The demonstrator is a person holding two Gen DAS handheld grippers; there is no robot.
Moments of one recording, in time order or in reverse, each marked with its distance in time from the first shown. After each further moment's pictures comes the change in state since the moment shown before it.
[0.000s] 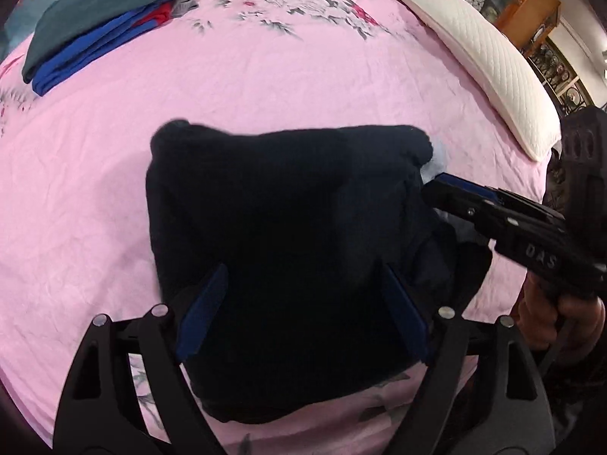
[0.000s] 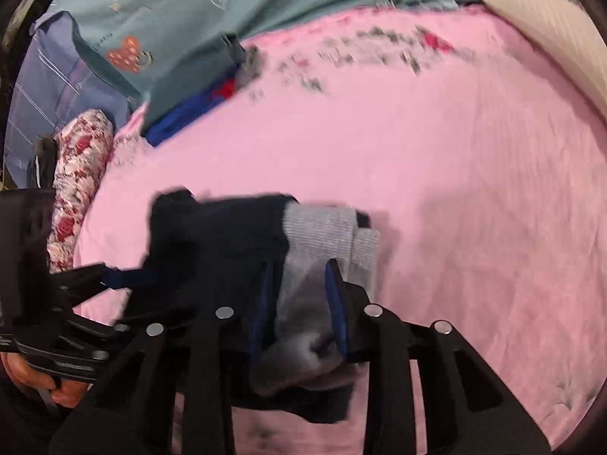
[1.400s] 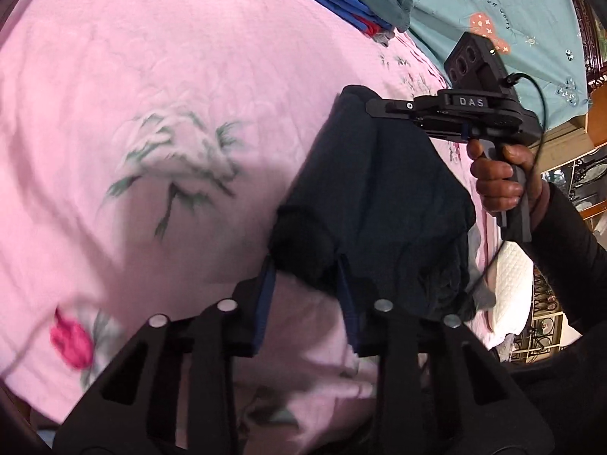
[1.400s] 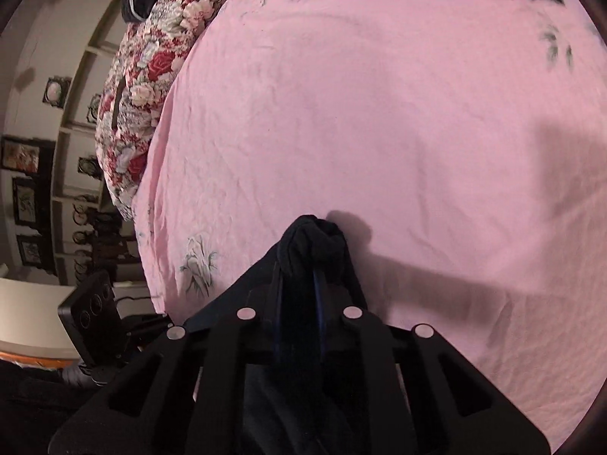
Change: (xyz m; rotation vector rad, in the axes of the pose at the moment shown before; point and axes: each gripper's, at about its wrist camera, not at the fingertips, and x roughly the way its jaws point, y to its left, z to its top) left arm -0.042 0.053 -0.135 -0.787 -0.247 -0.079; right arm 0.165 0.117 0.132 -0.498 0.784 0.497
